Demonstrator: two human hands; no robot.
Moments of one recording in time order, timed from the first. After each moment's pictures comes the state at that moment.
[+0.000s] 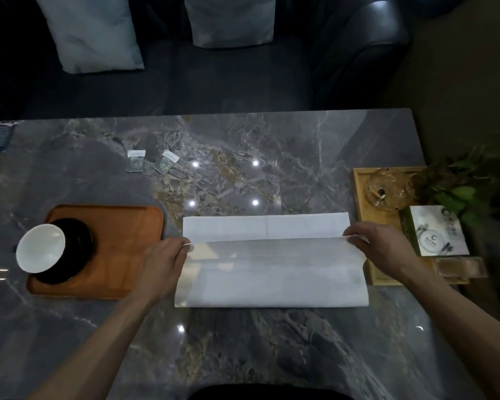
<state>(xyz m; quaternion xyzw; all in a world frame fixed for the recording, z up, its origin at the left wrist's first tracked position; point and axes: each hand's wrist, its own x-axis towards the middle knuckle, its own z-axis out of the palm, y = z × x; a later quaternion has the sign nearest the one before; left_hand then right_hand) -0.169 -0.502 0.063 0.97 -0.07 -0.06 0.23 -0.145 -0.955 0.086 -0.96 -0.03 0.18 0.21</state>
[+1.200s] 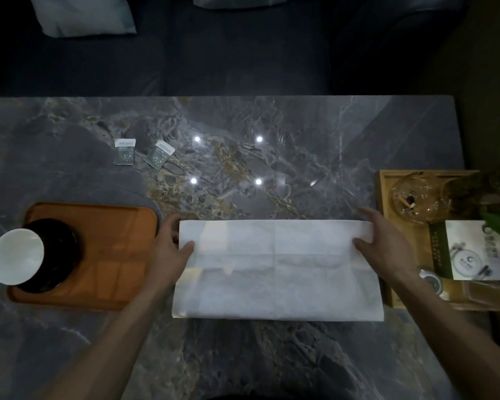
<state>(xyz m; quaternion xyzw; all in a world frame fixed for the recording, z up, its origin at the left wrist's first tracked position) -0.126 -0.510 0.009 0.87 0.21 -0.15 0.43 -0.112 -0.932 0.027 -0.94 0.15 0.18 0.25</state>
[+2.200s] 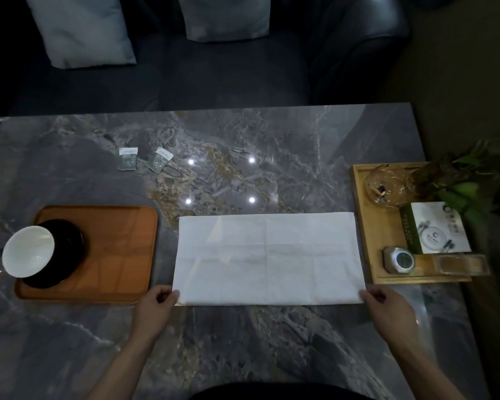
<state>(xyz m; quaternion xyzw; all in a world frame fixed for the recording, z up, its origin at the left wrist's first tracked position) -0.252 -0.485 -0.008 0.83 0.31 -0.17 0.43 -0.269 -0.949 0.025 -0.87 0.36 0.18 0.29</state>
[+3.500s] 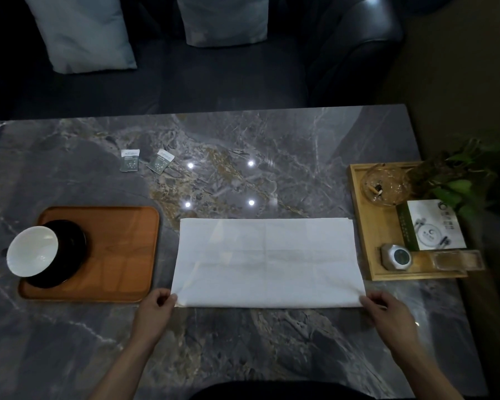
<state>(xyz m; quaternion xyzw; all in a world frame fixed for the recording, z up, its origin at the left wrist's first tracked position) -0.257 -0.492 0.013 0.83 0.32 -0.18 0.41 -0.292 -0.953 0.020 -0.82 0.38 0.17 0.39</state>
